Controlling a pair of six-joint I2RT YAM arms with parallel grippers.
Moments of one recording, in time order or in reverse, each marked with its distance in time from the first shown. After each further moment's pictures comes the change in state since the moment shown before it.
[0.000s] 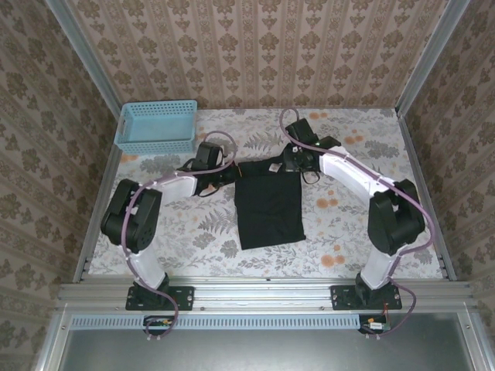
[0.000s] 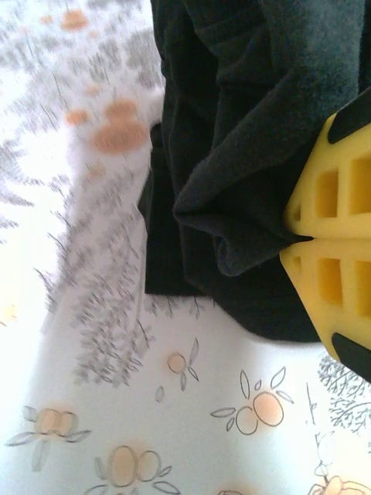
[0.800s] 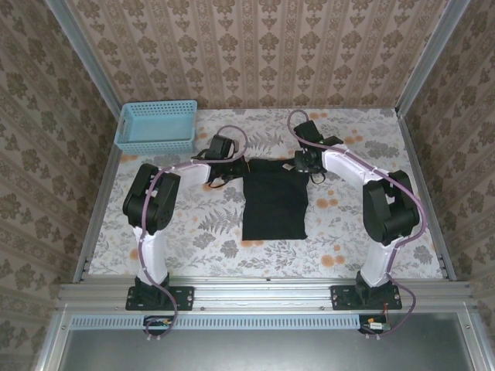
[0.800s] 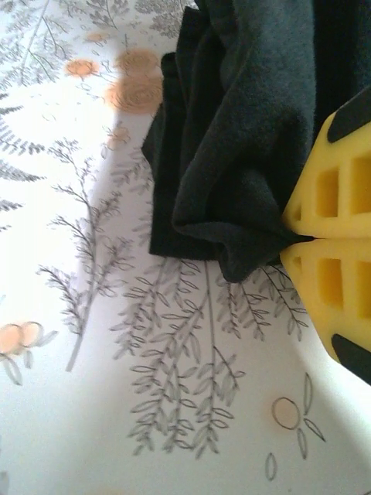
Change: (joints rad) left arm -0.018 0.277 0.253 -0.080 -0.005 0.039; right arm -0.093 0.121 -0.022 0.046 0.075 -0.008
